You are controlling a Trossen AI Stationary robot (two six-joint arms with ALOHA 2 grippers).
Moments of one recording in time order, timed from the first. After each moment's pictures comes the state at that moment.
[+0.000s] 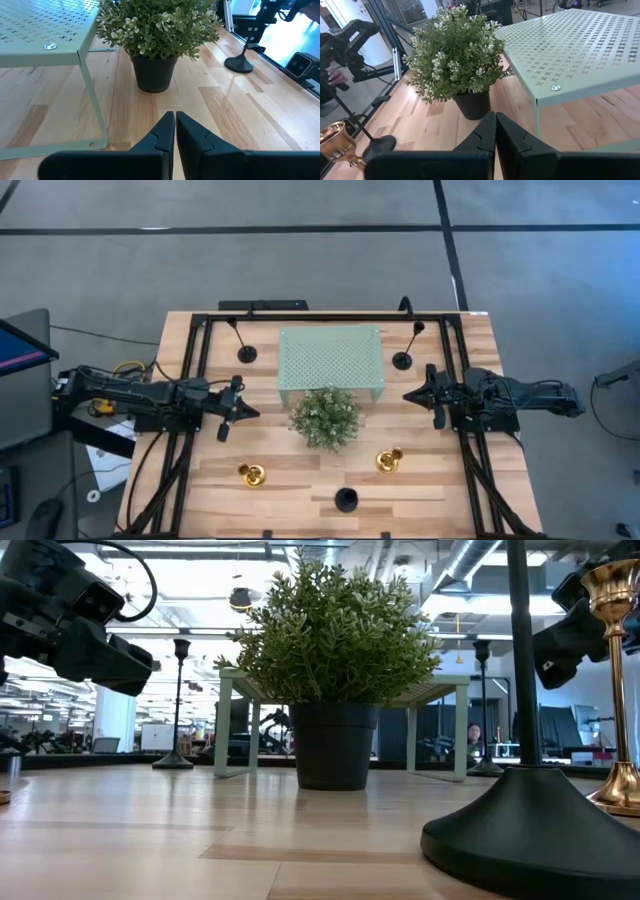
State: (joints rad) left arm -0.08 0.25 0.01 0.11 0.08 0.02; right arm 0.00 0.03 0.11 -0.28 0.00 0.24
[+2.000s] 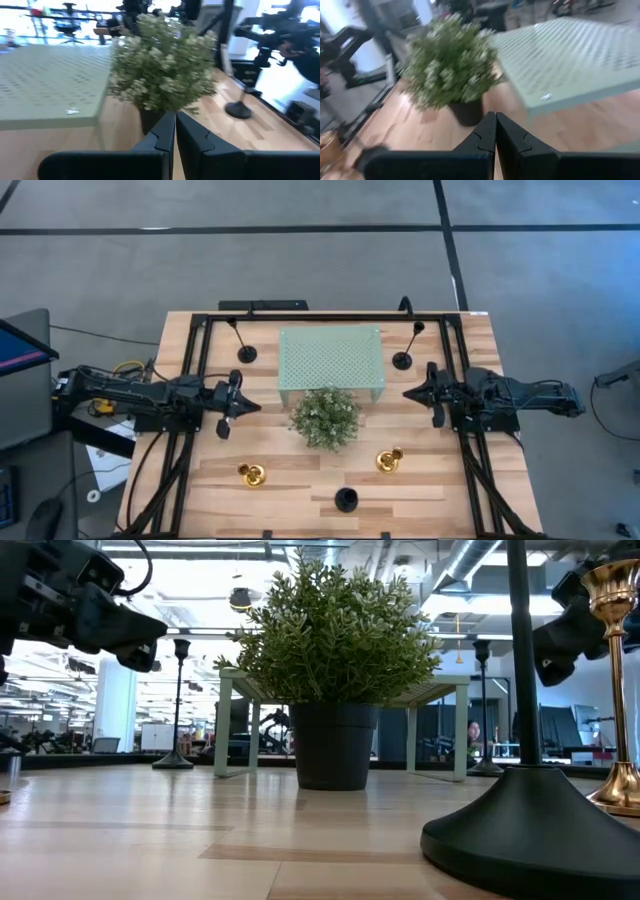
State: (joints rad) left arm -0.08 0.25 0.01 0.33 0.02 -0.01; right arm 0.00 0.03 0.11 -0.24 0.07 0.24
